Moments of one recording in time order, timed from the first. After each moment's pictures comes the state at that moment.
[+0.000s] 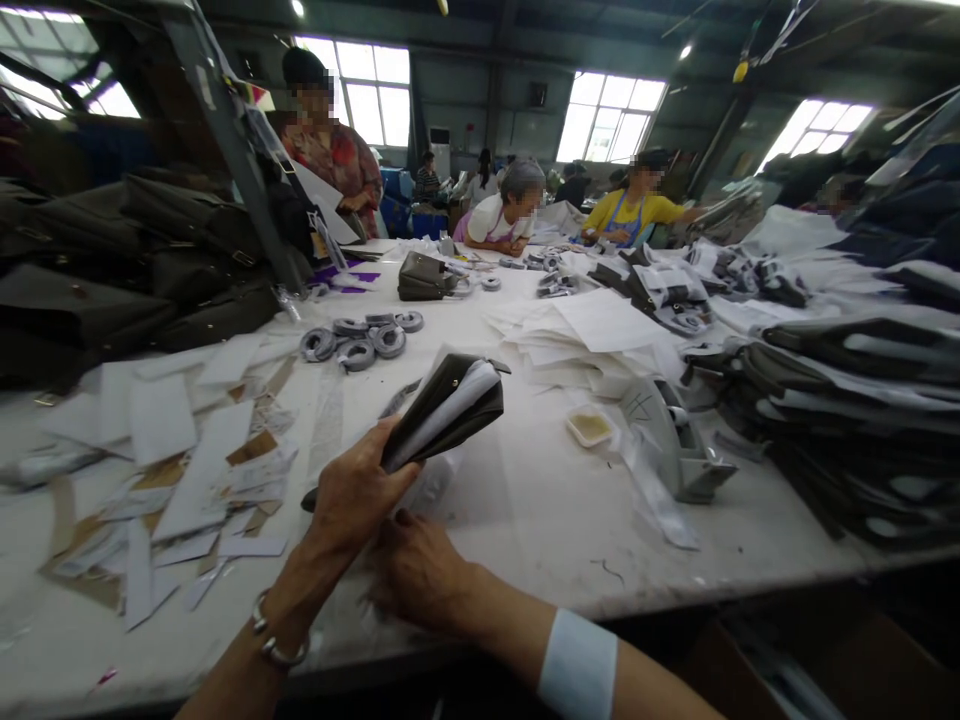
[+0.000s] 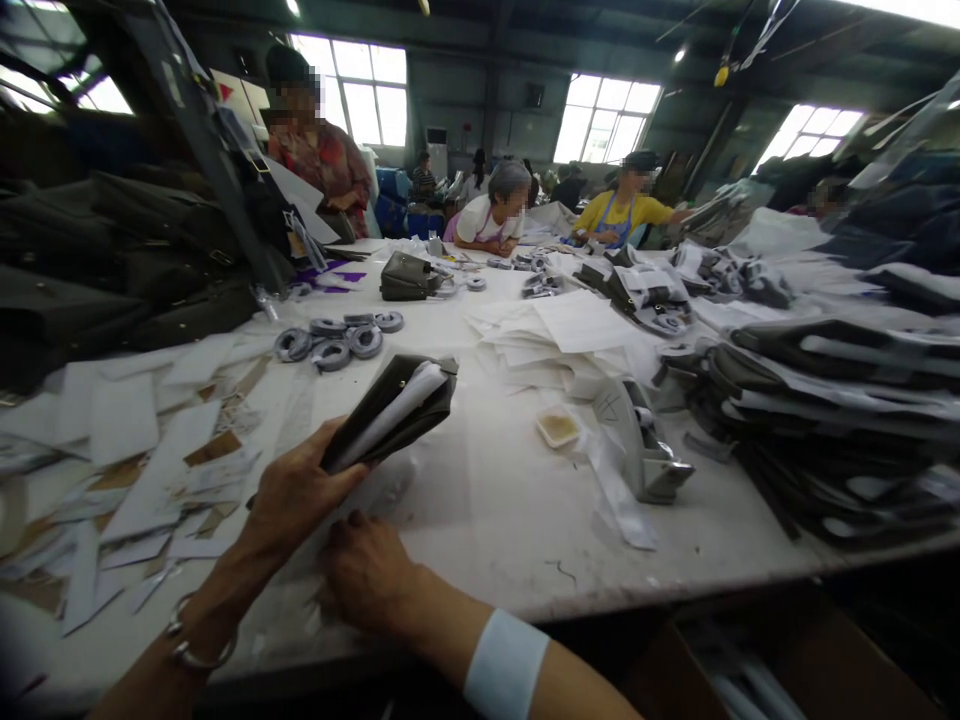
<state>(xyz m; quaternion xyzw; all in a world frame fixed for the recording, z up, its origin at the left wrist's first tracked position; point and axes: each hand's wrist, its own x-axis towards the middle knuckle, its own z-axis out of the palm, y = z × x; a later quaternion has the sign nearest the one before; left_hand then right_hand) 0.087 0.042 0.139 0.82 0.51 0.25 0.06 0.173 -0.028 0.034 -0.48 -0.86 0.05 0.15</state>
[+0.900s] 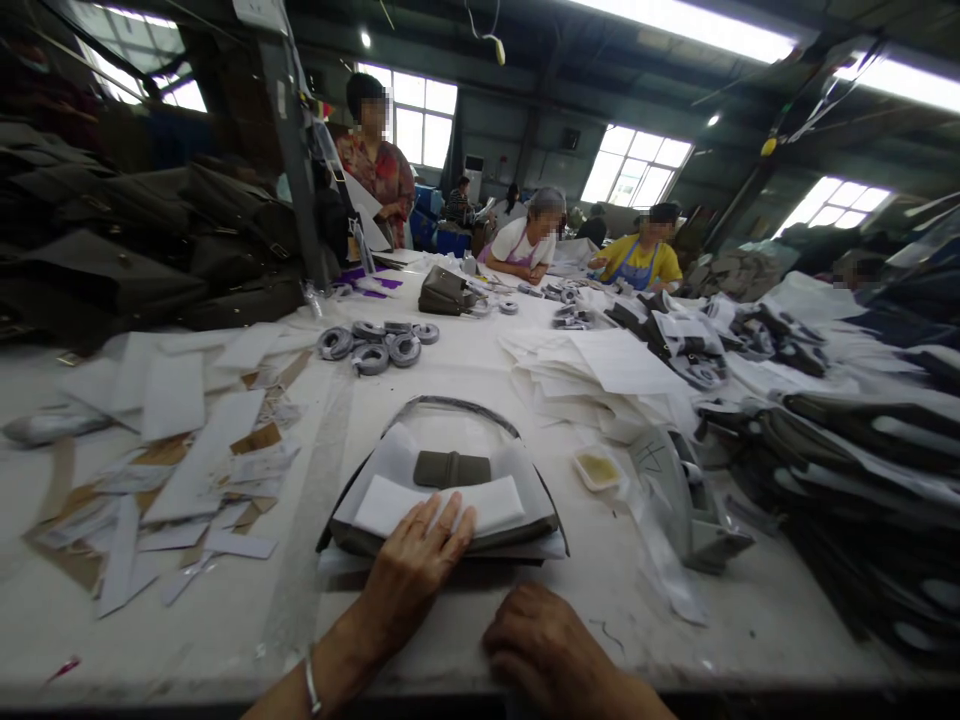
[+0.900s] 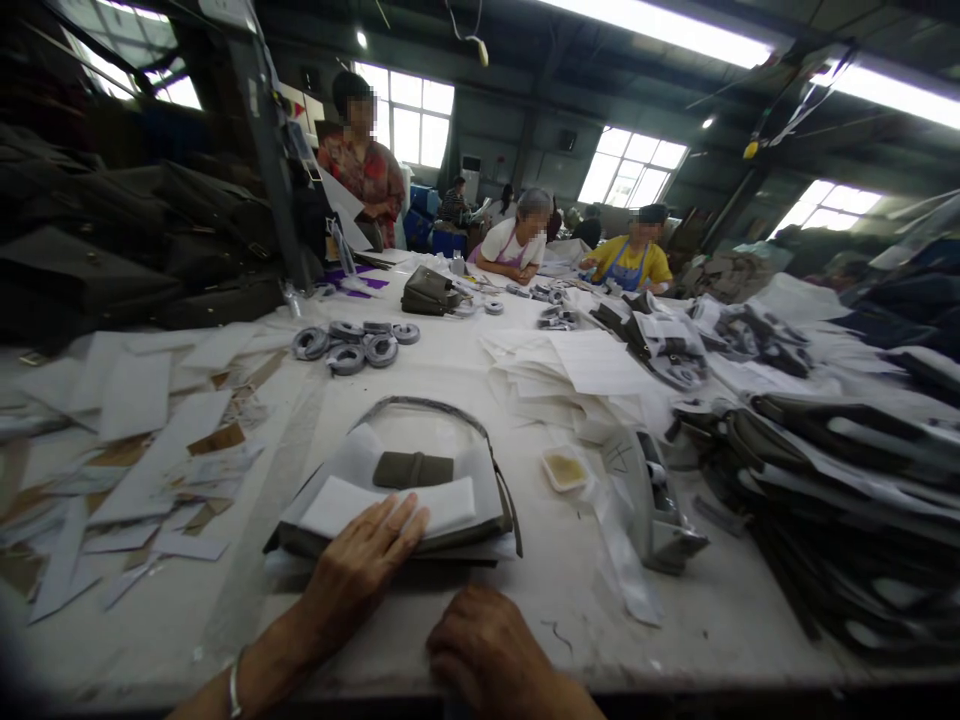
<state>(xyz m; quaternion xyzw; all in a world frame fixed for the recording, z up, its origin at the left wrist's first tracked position) 0.105 -0.001 0.042 0.89 0.23 0.32 -0.20 0.303 -0.128 0.047 -0.48 -0.83 0.15 0.25</state>
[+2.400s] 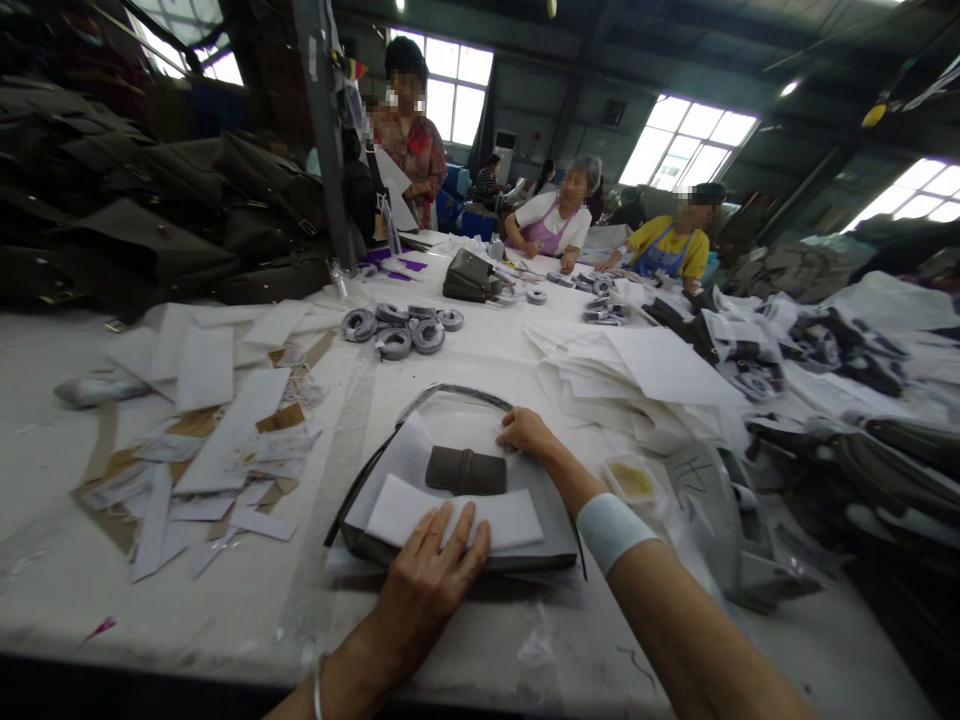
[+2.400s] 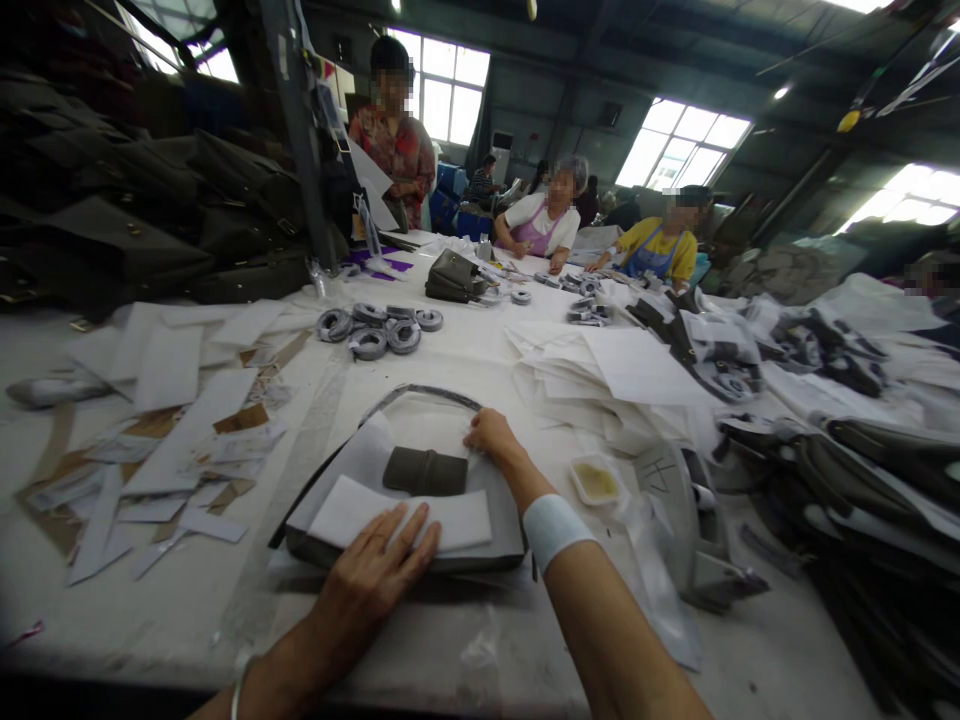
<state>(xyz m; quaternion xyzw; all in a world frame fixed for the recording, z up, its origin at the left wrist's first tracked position) 0.104 -0.010 0.025 0.88 0.27 0.33 -0.21 0.346 0.118 0.069 -0.79 -0.53 0.26 0.16</state>
